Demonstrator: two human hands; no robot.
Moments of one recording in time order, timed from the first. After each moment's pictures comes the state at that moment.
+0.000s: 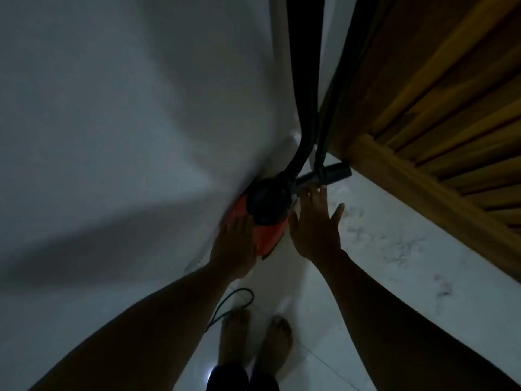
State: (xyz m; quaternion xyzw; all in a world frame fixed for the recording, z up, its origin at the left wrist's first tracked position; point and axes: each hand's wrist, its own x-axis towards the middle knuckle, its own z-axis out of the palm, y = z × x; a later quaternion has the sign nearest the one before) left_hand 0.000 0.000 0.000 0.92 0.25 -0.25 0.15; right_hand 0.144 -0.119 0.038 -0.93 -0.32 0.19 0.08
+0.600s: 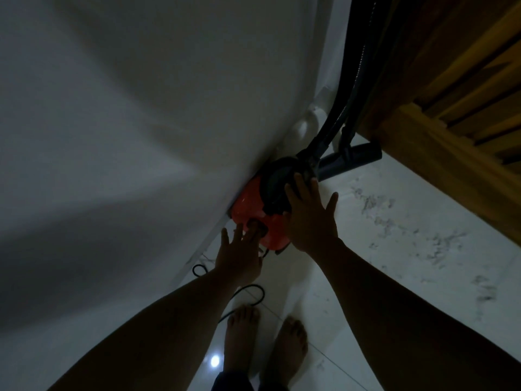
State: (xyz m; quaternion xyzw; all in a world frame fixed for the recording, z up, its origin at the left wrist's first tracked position) left_hand -0.040 0.007 -0.105 0.89 0.21 -0.37 0.16; right_hand 0.122 -0.080 -0.070 -0.88 -0.40 0.26 -0.03
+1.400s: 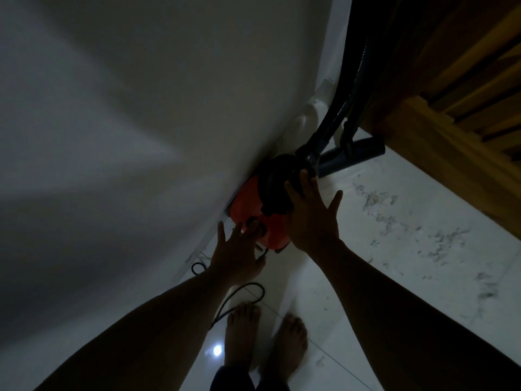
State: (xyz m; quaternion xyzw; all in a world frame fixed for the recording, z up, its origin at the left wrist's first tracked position) left_hand -0.041 0.017 -0.120 0.90 0.21 -0.31 0.20; right_hand 0.128 -0.076 -0.066 -0.88 -0.38 0.28 -0.01
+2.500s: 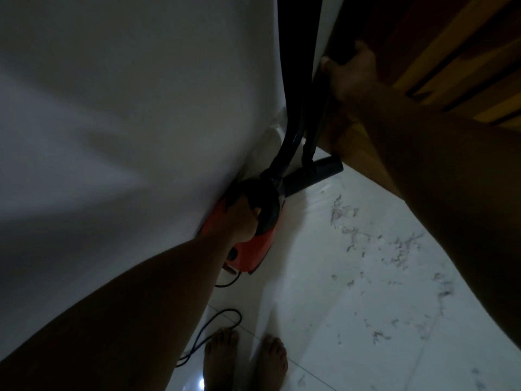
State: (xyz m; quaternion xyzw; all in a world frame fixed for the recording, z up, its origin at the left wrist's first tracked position) left_hand 0.102 0.041 -0.084 0.82 0.37 -0.28 0.33; right_hand 0.370 -0.001 0.055 -0.84 -0.07 0.20 0.49
